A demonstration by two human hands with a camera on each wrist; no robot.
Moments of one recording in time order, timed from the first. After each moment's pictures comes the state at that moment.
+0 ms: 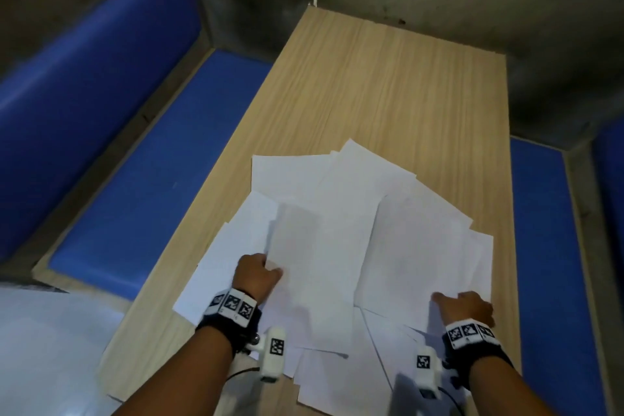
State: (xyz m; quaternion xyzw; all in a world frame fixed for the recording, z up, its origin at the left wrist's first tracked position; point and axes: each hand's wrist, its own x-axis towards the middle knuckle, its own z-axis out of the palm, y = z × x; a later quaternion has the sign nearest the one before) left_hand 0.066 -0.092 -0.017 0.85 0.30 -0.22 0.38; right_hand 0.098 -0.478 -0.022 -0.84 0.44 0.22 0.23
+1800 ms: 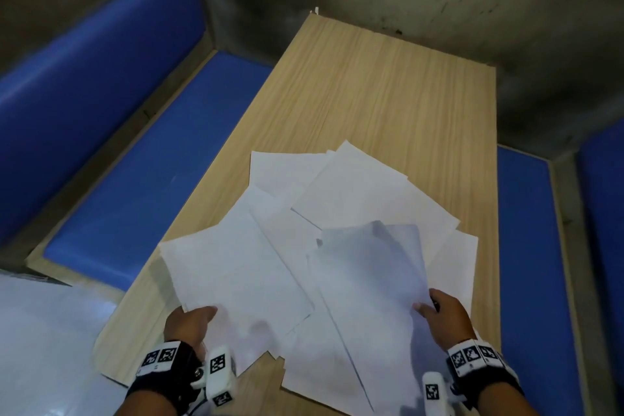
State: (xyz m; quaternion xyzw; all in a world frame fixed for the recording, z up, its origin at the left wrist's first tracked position) left_hand -0.056 -0.050 -0.021 0.54 0.61 -0.06 0.58; right_hand 0.052 -0.484 0.006 -0.87 0.17 0.23 0.40
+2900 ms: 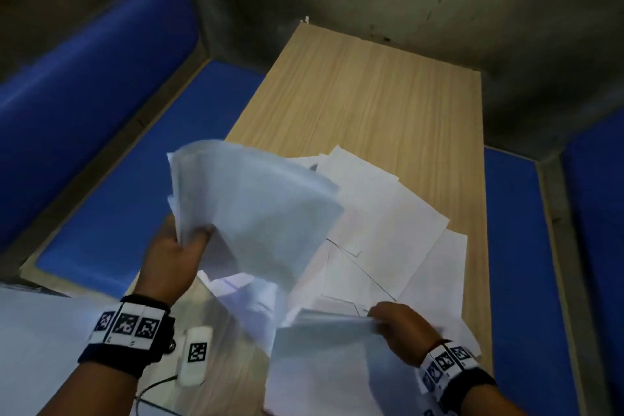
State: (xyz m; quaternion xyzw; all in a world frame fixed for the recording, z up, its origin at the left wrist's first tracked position) left_hand 0.012 -0.040 0.119 0.81 0.26 0.11 0.52; right_hand 0.031 -0.440 0.022 -0.91 -0.21 0.31 0.18
